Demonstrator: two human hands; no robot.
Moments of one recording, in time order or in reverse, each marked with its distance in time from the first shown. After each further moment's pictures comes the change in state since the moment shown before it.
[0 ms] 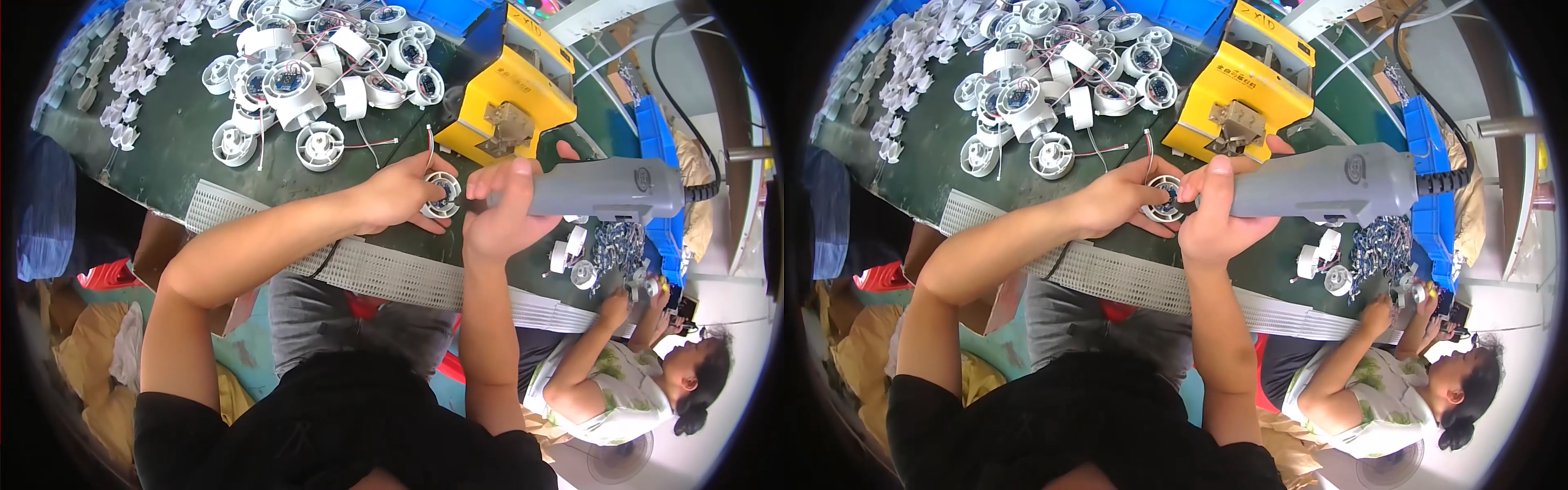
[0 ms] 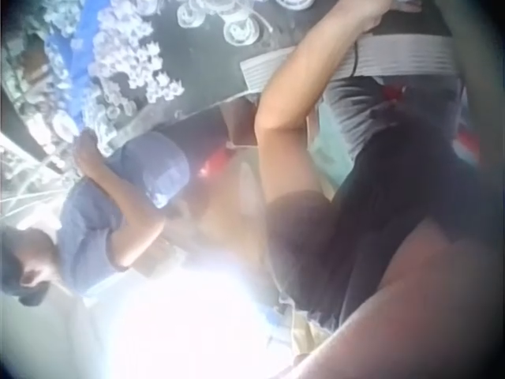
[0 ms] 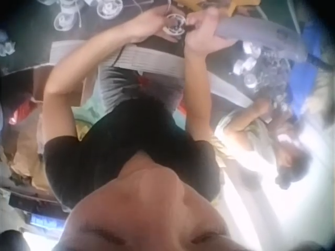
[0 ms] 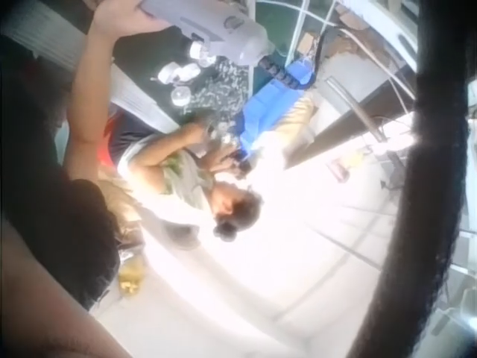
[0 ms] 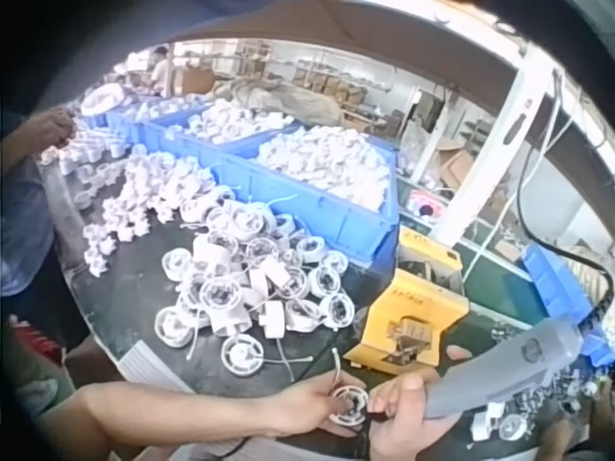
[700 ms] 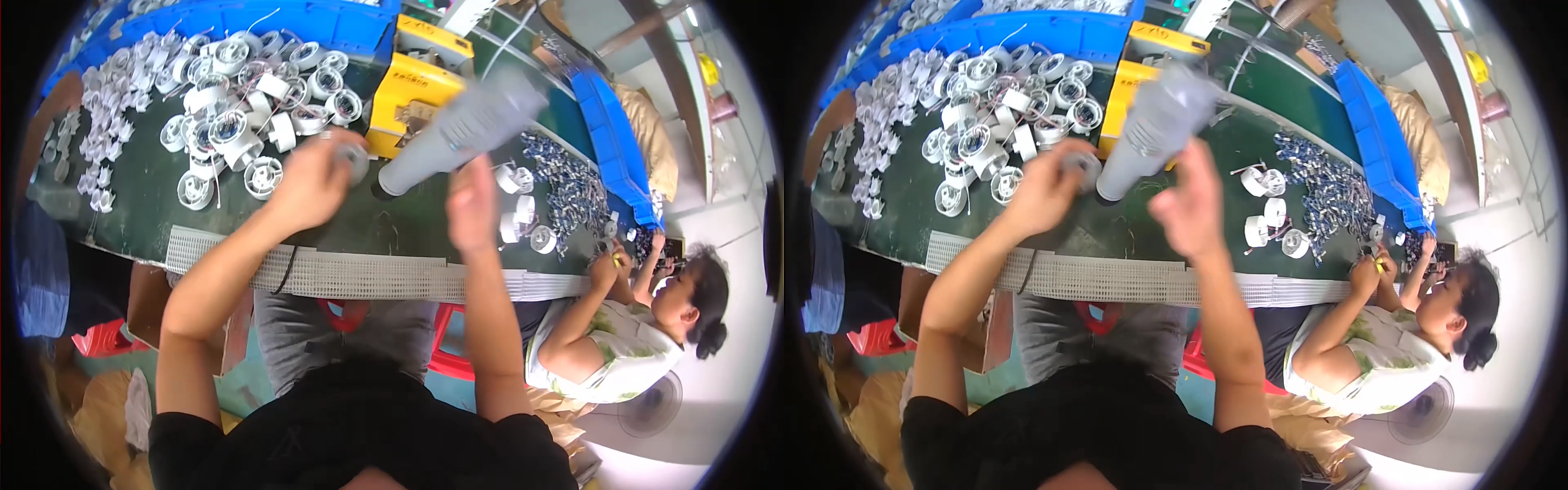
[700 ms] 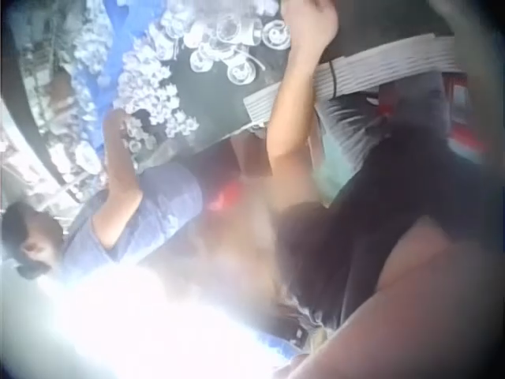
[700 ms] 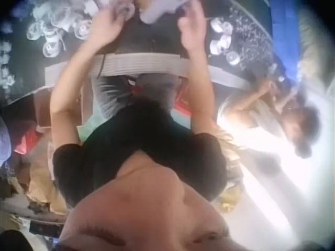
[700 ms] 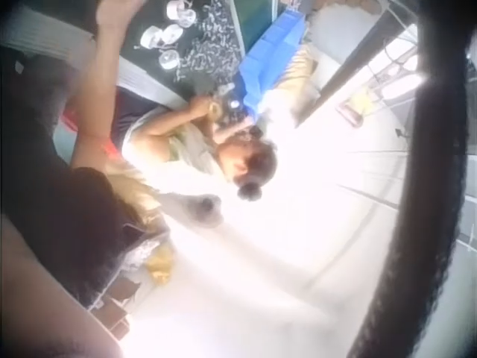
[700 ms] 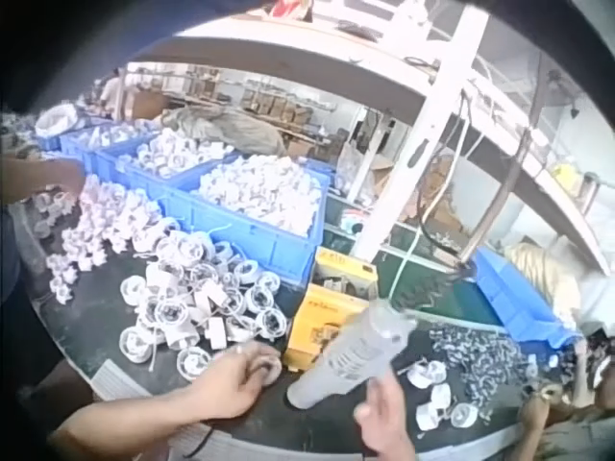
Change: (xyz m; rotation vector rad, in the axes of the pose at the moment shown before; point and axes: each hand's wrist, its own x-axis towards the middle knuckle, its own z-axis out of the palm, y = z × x) left_hand -0.015 0.022 -0.017 1.037 0.348 0.722; right_hand 0.024 -0.020 -0.076 -0.280 -0.510 -0.118
